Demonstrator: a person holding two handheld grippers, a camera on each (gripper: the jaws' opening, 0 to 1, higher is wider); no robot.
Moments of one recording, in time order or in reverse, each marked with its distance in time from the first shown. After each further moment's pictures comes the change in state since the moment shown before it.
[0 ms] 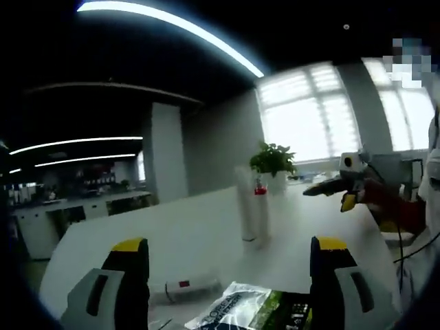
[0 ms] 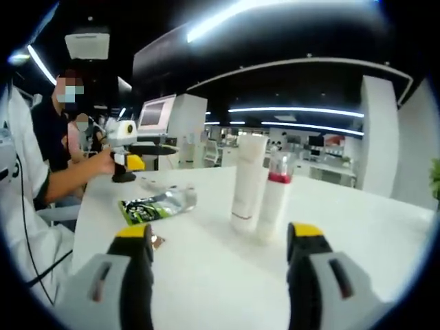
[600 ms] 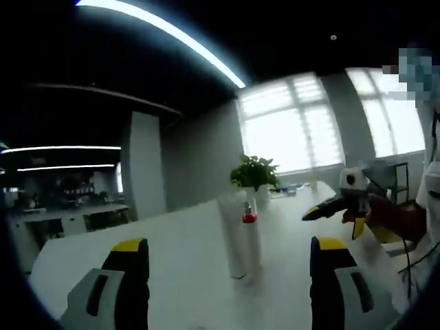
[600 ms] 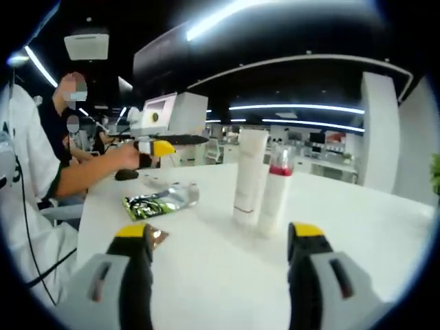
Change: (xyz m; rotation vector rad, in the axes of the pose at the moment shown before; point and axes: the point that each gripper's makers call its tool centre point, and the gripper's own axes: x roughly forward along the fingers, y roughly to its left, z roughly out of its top) left arm 0.069 -0.024 0.035 0.020 -0.060 -0.147; right arm -0.011 0.005 -0.007 0.016 0.010 0.001
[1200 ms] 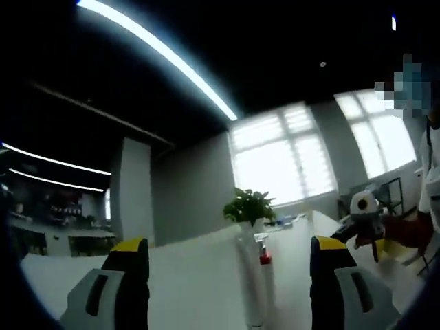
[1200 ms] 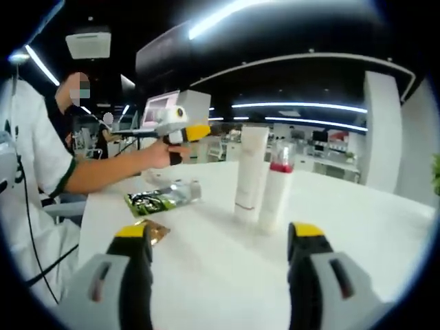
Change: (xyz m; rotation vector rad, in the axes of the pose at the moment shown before) left arm 0.058 0.018 0.039 -0.015 -0.230 -0.102; right arm -0.002 0.000 -0.003 -0.001 0.008 0.022
